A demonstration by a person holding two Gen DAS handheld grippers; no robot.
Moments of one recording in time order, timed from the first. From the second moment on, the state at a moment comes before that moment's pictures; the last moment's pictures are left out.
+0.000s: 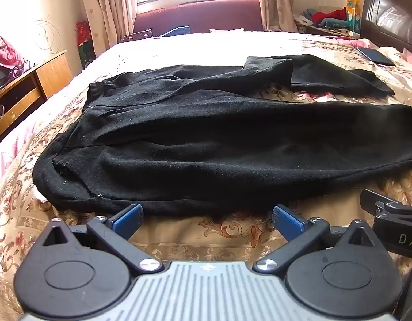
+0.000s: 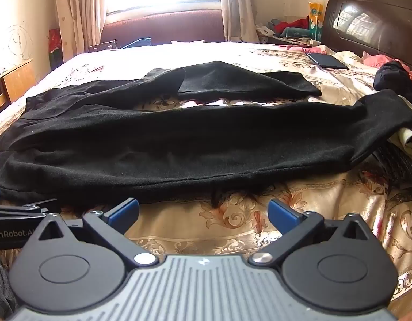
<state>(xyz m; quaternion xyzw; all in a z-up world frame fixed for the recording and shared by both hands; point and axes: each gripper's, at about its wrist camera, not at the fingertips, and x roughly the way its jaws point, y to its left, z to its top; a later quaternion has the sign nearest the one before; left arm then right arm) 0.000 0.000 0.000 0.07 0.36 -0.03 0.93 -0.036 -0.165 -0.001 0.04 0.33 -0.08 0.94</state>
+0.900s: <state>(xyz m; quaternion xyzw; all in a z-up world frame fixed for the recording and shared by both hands) 0.002 0.000 -0.006 0.06 0.38 -0.04 0.92 -0.031 -0.163 -0.008 0.02 0.34 -0.08 0.94</state>
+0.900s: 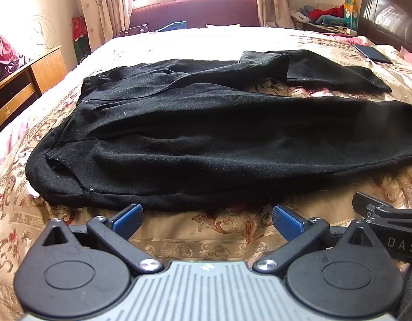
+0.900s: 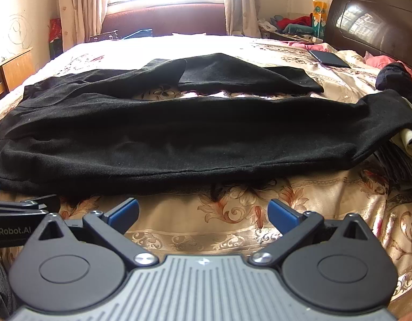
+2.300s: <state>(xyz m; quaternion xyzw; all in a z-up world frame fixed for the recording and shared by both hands) 0.000 -0.002 -0.006 0.04 0.38 -0.06 0.92 -0.028 -0.164 -0.011 0.02 0.35 -0.08 0.93</state>
